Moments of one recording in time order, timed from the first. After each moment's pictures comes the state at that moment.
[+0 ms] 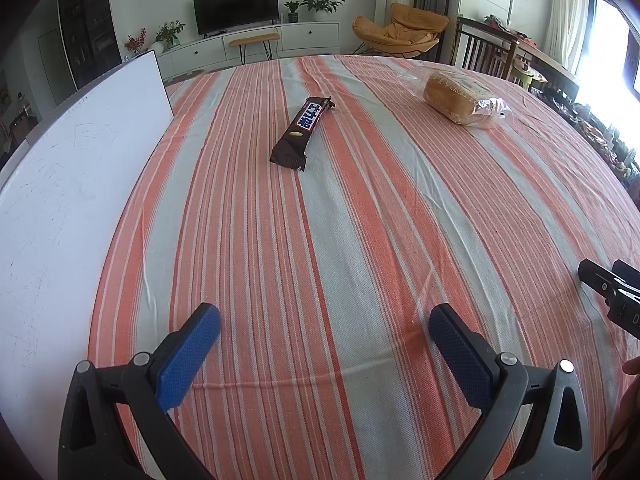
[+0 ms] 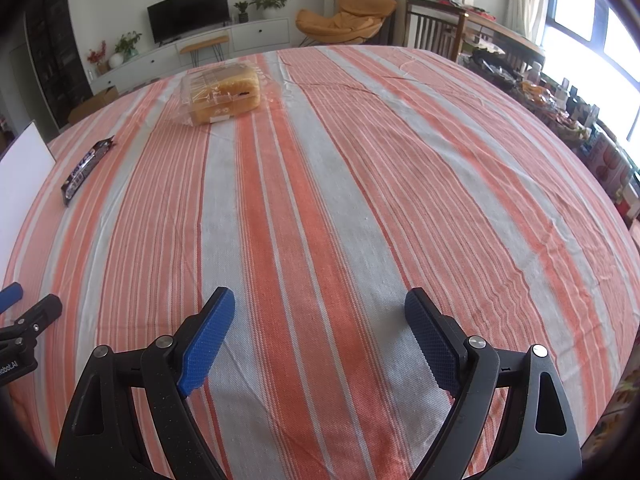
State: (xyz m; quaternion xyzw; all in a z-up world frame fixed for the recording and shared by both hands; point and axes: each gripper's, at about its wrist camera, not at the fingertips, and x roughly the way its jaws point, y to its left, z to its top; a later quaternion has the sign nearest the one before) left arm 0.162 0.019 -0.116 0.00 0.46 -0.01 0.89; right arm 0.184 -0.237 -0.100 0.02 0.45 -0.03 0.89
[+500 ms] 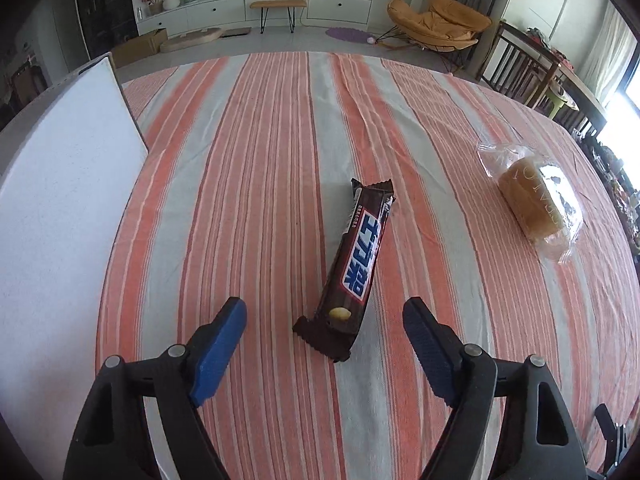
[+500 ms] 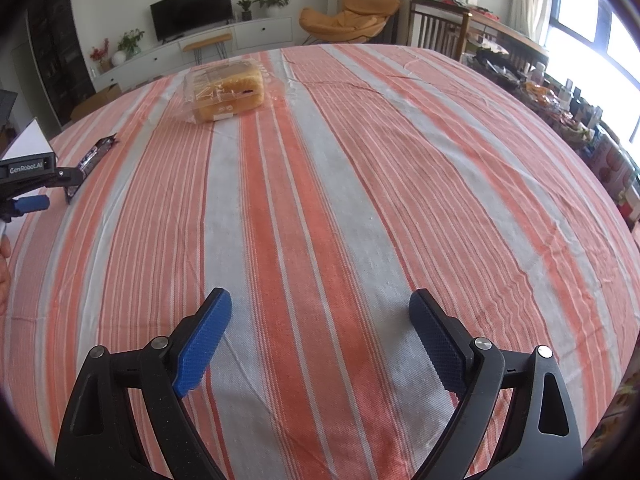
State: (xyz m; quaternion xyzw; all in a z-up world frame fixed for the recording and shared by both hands) left arm 0.319 0.051 -0.103 -0.06 0.52 0.00 0.85; right arm 0.182 -0.234 -0.100 0.02 0.45 -0.02 0.89
